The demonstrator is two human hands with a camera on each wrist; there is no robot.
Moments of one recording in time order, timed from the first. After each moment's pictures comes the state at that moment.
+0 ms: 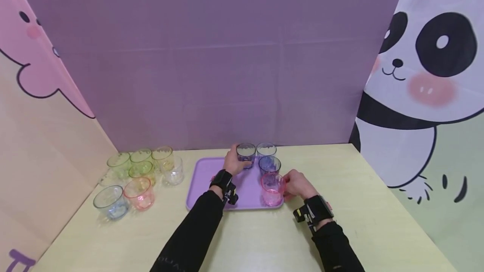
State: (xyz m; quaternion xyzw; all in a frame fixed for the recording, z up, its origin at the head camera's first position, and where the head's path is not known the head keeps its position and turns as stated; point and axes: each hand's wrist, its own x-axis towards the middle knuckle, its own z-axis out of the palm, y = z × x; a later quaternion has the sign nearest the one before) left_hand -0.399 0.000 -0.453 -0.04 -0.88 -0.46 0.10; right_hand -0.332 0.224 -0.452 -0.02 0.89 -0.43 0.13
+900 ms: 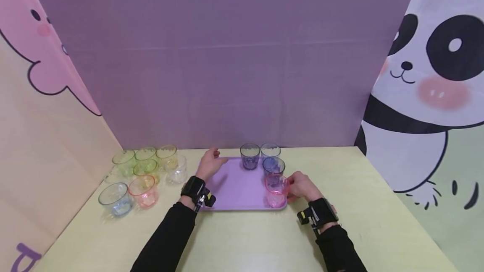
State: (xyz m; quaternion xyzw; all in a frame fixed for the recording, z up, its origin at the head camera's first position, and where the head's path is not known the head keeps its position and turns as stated) left_hand -0.373 -0.081 -0.432 0.01 -0.87 -0.49 0.09; right_hand -0.333 0.225 -0.451 -0.02 0.89 -0.43 0.14
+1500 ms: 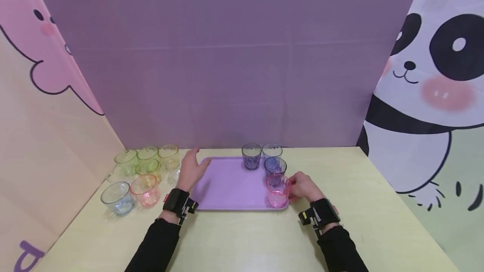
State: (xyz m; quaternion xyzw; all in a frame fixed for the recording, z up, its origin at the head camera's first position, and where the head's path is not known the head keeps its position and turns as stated) left_hand -0.338 -0.125 -0.423 0.00 -0.90 -0.38 0.21; right_hand -0.334 0.226 -0.452 -0.02 0.89 -0.43 0.14
